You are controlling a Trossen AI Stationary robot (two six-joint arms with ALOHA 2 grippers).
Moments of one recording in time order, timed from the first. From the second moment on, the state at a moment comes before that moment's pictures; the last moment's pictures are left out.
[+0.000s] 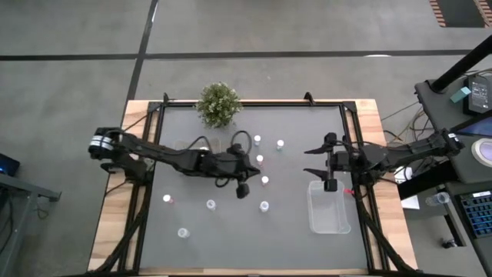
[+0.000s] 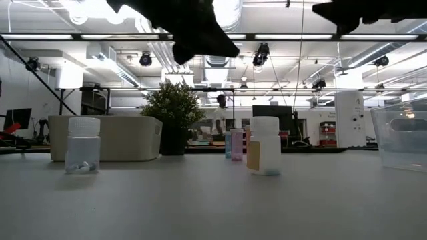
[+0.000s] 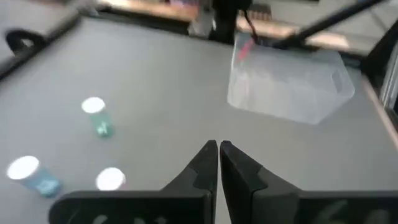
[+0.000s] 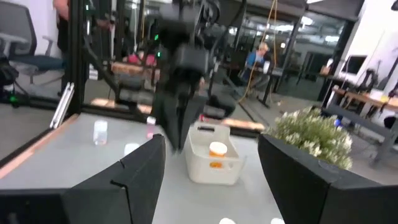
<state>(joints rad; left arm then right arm) -0.13 1.57 1.07 0.03 -0.21 -0.25 0.24 0.57 0.34 0.29 0.26 -0.22</state>
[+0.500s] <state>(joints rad) -0.11 1.78 1.27 -0.31 -0.16 -0.14 0.24 0.53 0.34 0.18 0.26 -0.14</state>
